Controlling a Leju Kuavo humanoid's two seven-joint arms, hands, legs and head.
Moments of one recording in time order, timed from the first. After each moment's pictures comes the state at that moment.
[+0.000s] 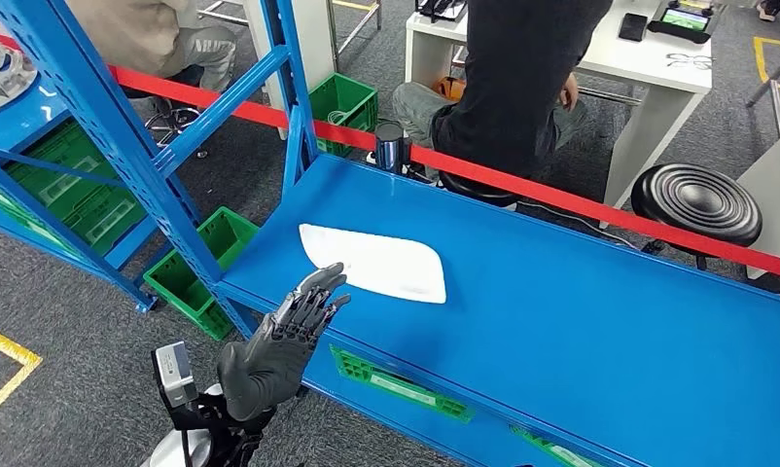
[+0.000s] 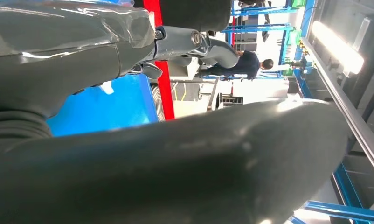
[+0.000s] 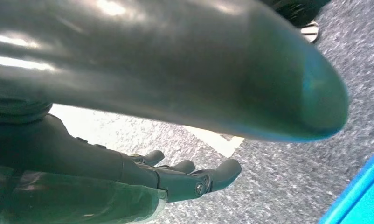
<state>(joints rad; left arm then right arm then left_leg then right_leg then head) -0.09 0.20 -0.72 -1.73 0.46 -0.14 -0.53 -0.01 -0.14 0.99 -0.27 -0.85 -0.13 0.09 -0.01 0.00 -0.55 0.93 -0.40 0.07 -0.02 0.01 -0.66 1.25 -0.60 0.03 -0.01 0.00</state>
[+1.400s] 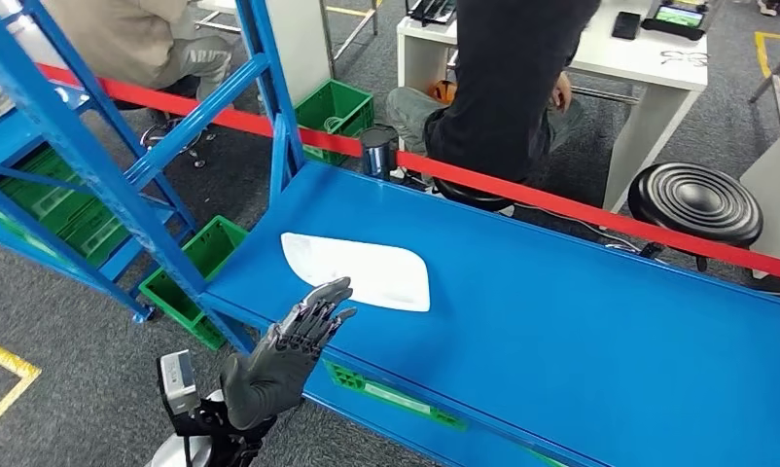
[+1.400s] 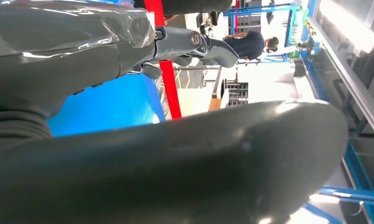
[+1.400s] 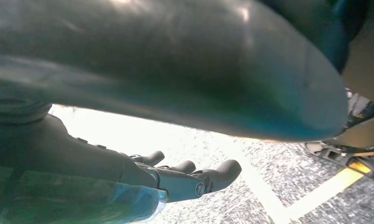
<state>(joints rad) -0.09 0.21 -0.72 -1.70 0.47 -0.21 -0.55 -0.01 -0.14 1.16 -0.28 -0.88 0.15 0.33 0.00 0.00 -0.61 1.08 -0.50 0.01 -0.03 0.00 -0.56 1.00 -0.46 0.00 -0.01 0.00</state>
